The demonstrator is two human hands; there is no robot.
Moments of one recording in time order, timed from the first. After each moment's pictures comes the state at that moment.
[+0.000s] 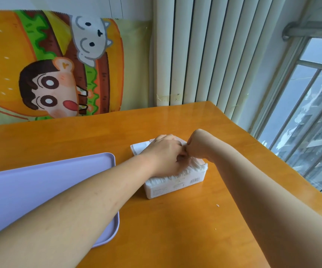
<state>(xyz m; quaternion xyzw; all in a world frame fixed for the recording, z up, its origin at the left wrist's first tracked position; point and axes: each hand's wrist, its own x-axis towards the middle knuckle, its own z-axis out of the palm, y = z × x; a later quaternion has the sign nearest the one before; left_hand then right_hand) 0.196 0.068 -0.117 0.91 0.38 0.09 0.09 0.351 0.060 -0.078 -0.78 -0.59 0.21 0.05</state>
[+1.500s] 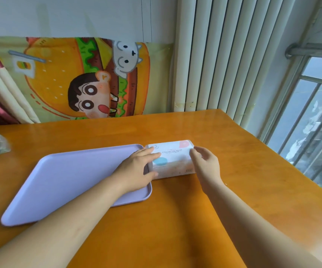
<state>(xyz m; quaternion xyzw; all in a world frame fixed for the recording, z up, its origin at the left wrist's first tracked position) 0.042 -0.050 -0.121 0.82 0.51 0.20 0.15 0.275 -0.074 -0.125 -0.64 -0.42 0.34 0.54</state>
